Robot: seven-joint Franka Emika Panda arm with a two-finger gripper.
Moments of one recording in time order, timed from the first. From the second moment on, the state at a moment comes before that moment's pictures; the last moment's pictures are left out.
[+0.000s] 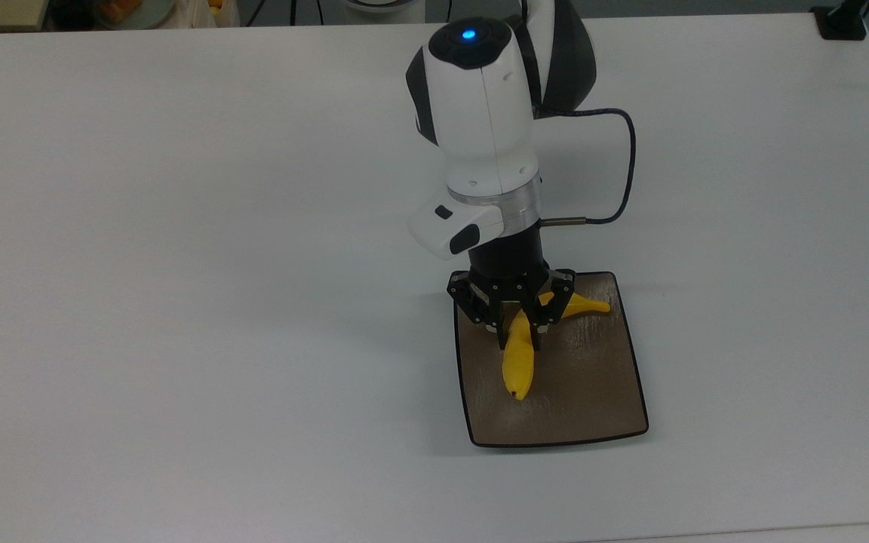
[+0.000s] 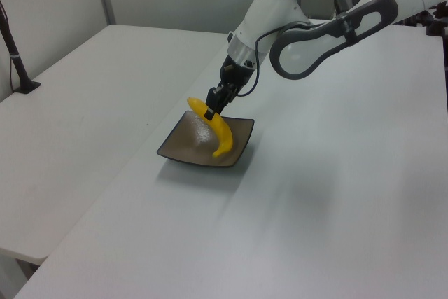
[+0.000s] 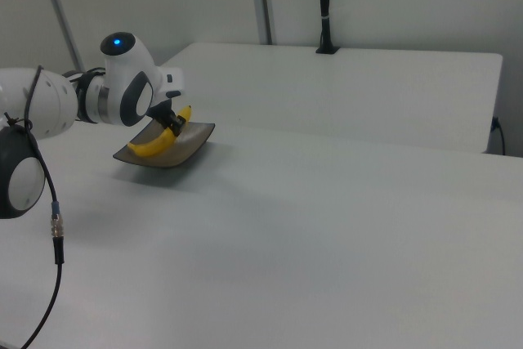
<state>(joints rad) 0.16 0.66 0.19 -1.40 -0.01 2.57 0.39</state>
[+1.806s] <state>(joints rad) 0.13 0.07 0.12 -1.51 -0.02 1.65 0.46</state>
